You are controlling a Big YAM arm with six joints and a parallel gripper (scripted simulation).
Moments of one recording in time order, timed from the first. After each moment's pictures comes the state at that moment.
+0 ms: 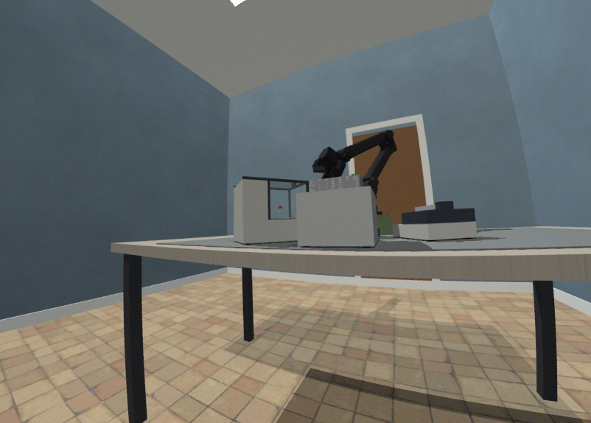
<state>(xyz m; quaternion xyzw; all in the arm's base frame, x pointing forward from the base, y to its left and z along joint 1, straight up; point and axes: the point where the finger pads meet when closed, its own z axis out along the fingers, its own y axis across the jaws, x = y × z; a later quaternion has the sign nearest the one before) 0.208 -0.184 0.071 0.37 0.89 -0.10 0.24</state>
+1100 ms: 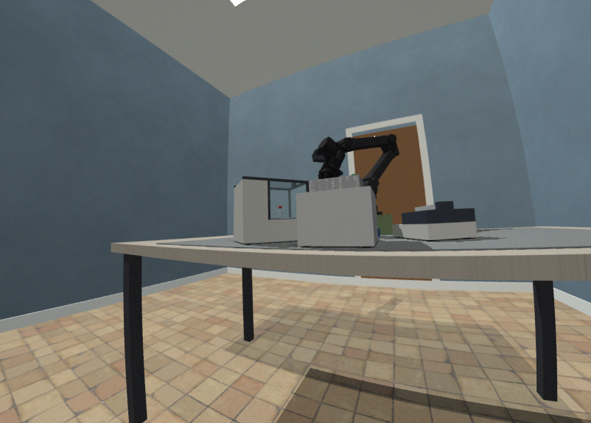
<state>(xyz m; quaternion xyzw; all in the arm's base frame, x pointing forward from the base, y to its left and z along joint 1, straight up) 0.208 -0.184 0.118 0.37 0.89 -0.10 0.25</state>
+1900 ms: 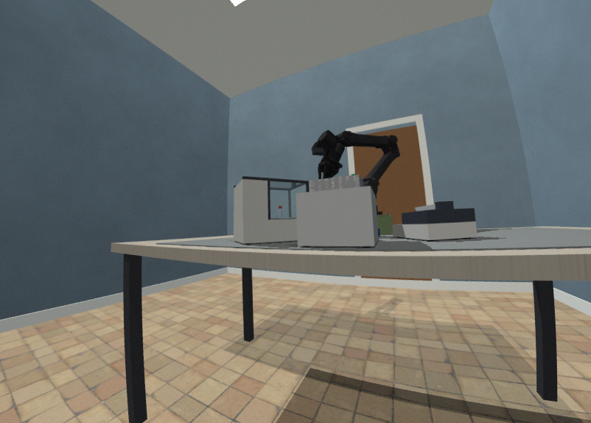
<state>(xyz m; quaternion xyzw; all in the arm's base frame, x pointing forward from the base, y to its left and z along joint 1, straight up) 0.208 -0.184 0.150 0.37 0.89 -0.10 0.25</state>
